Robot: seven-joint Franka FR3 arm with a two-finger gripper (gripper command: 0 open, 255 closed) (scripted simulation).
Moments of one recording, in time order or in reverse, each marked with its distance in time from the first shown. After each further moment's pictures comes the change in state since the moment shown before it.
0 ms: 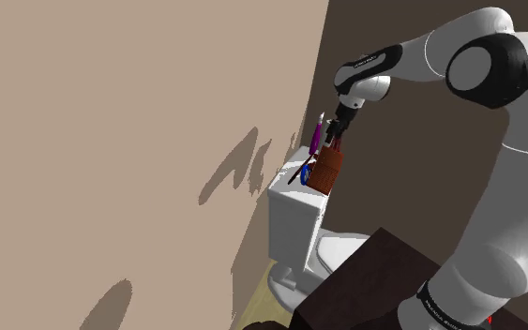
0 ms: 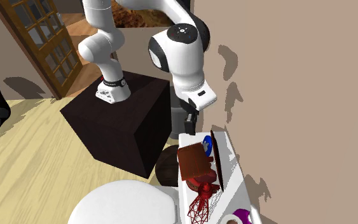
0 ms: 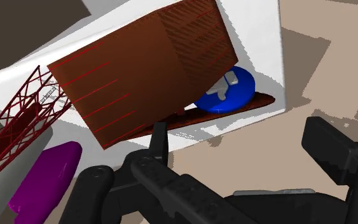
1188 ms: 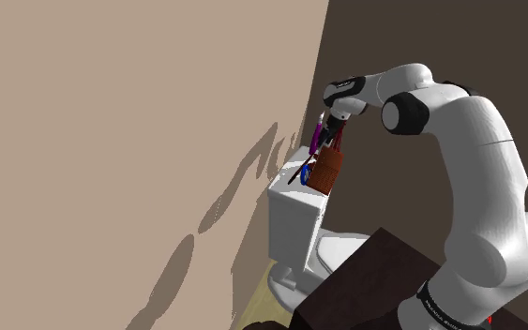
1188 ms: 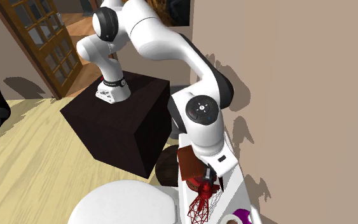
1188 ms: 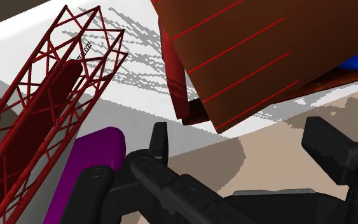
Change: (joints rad) arm -0.204 0.551 0.069 0.606 0.194 -0.077 -0.118
